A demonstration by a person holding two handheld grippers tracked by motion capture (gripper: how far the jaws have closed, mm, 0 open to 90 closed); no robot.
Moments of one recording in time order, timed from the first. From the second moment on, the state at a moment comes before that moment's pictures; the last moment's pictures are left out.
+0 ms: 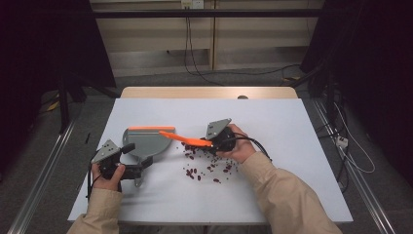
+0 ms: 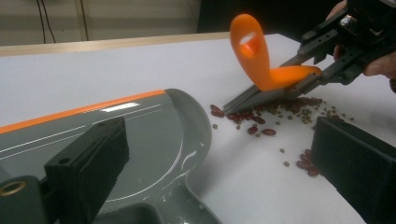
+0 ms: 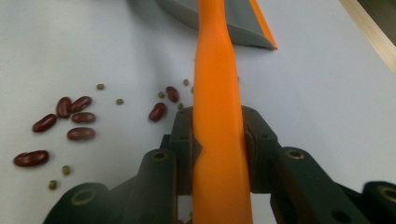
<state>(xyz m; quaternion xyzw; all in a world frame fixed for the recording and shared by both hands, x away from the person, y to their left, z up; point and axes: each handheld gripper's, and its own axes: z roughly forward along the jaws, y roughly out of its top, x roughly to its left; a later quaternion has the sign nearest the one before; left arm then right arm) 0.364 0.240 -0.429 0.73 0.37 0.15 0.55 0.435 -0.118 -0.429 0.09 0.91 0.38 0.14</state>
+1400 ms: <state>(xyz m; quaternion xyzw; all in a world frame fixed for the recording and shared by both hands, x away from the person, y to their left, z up) 0.361 0.244 -0.431 0.74 0.36 0.15 0.55 0.447 -0.087 -0.426 0.05 0.91 0.40 0.10</state>
